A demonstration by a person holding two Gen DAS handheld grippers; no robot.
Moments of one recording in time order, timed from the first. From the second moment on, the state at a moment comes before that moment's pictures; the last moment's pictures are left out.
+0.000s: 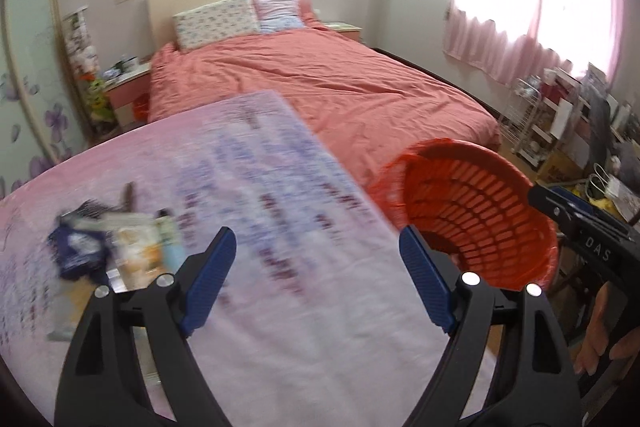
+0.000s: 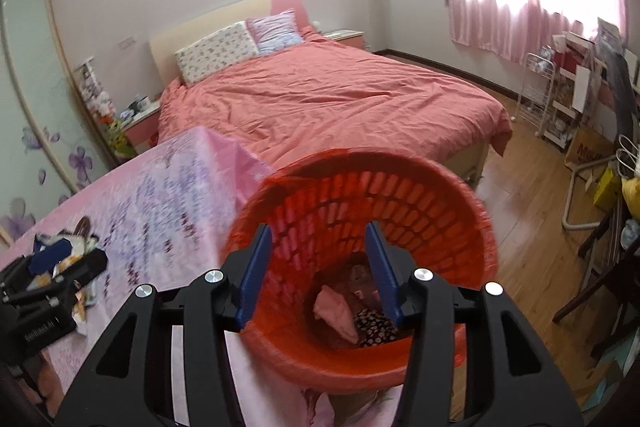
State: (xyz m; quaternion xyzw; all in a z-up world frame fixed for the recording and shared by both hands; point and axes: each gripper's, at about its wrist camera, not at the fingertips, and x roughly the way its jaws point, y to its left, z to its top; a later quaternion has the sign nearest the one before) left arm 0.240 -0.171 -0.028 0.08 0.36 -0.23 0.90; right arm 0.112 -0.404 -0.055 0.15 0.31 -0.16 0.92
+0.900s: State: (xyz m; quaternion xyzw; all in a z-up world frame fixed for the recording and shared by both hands) left arm 0.290 0.009 -0.070 0.00 0.42 -0.11 0.90; right arm 0.159 -0.220 -0.066 0.08 0.37 -0.01 0.93
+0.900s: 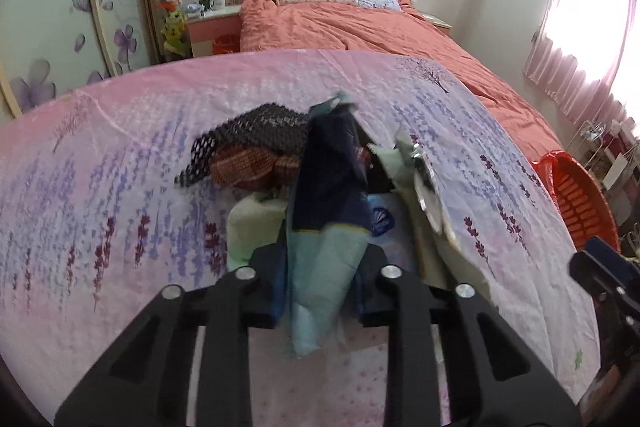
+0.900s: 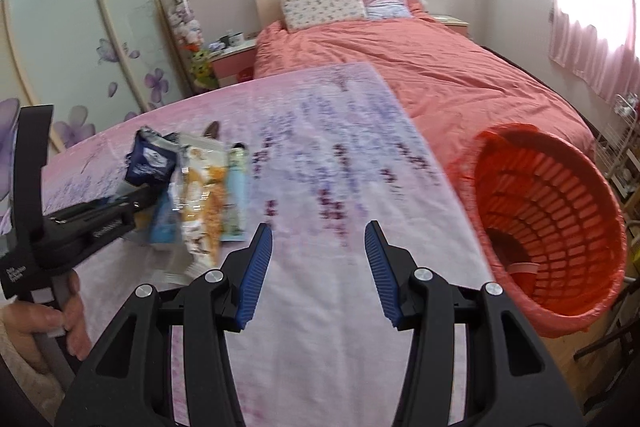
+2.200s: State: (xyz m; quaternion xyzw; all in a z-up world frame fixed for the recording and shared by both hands) left arm 0.274 0.108 -0.092 -0.03 0.43 -0.04 0.90; right arm 0.201 -0.218 -0.108 0.08 0.41 -0.06 0.91
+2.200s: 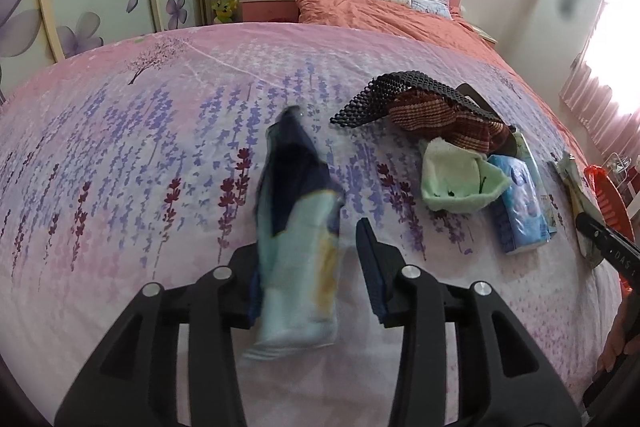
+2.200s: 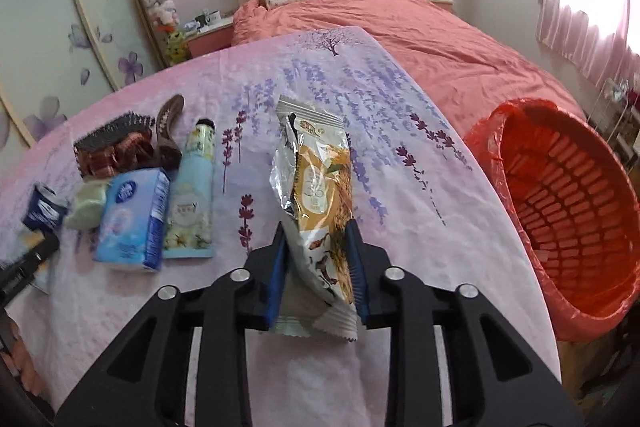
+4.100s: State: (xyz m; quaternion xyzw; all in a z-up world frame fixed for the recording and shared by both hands) left arm 0.248 0.107 -0.056 -0.05 0.39 -0.06 0.92; right arm 0.162 -0.247 -0.076 0.11 0.36 -0.04 0.93
